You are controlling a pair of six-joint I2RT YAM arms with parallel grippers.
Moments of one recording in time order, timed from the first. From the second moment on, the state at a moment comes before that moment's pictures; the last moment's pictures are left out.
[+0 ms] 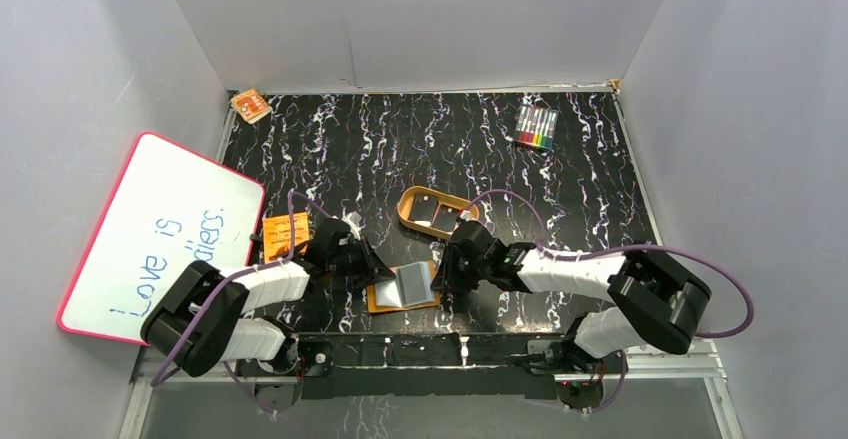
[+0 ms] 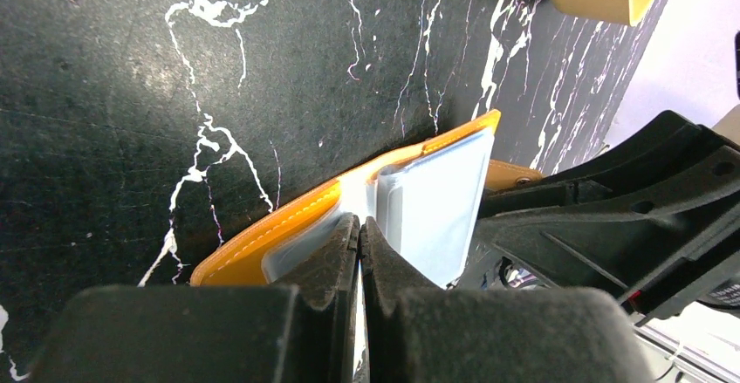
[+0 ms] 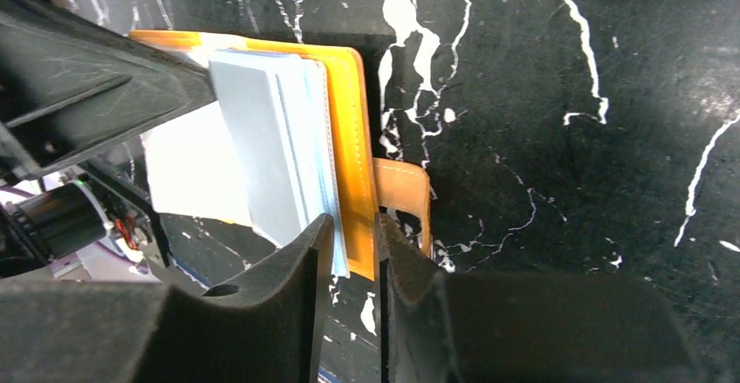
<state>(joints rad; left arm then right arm) -0.55 1.31 0.30 0.19 0.37 -0.95 0.98 1.37 0.56 -0.05 -0.09 1.02</state>
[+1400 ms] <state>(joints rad) -0.55 1.31 0.30 0.21 0.37 -0.98 1.01 1.54 0.66 0.02 -0.30 0.95</state>
